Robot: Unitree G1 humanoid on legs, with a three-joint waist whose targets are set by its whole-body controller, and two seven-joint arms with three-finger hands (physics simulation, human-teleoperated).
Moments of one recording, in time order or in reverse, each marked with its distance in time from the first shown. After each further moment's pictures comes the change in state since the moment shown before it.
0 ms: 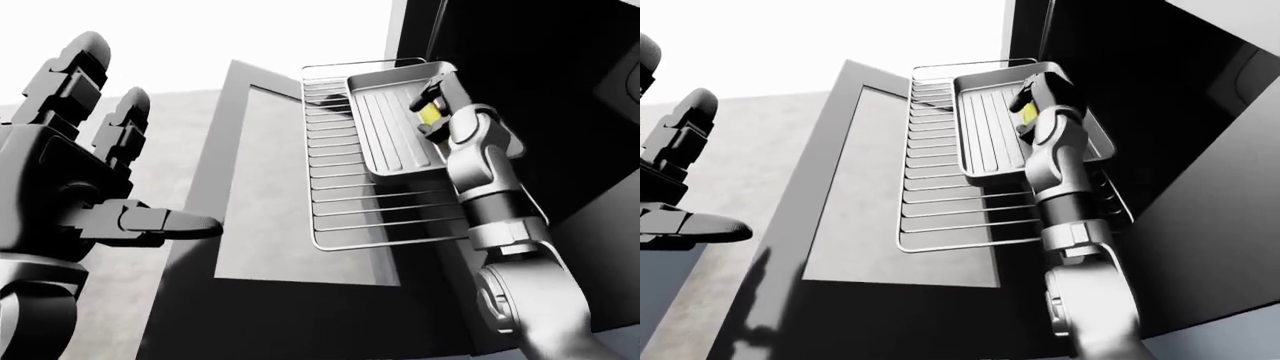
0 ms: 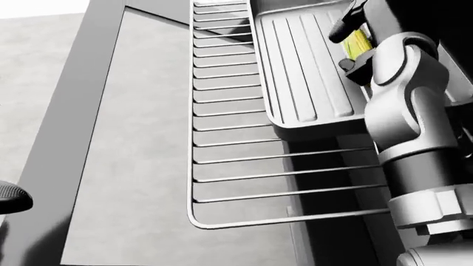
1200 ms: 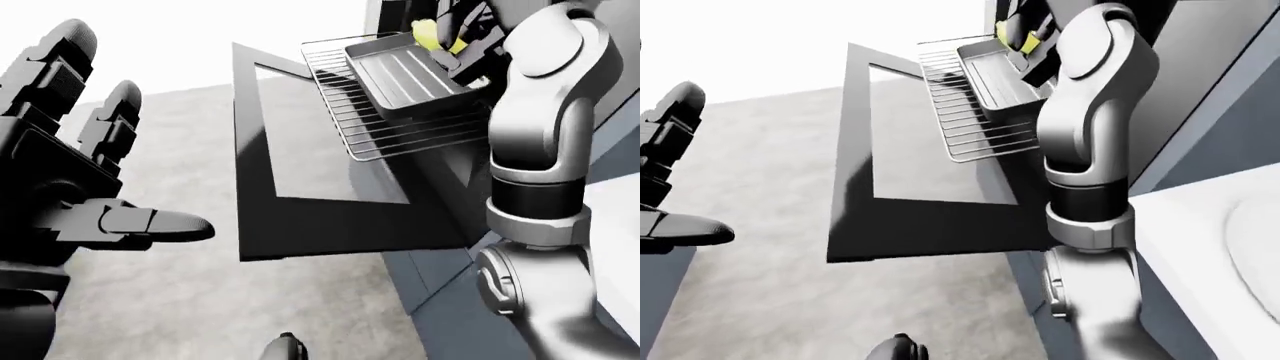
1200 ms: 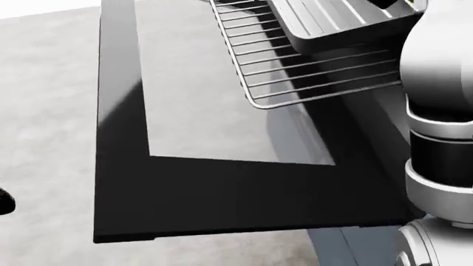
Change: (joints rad) left arm 0.013 0.110 0.030 0.007 -0.175 -0.058 0.114; right arm -0.121 -0.002 -0.066 -0.546 -0.139 0.138 0.470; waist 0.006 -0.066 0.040
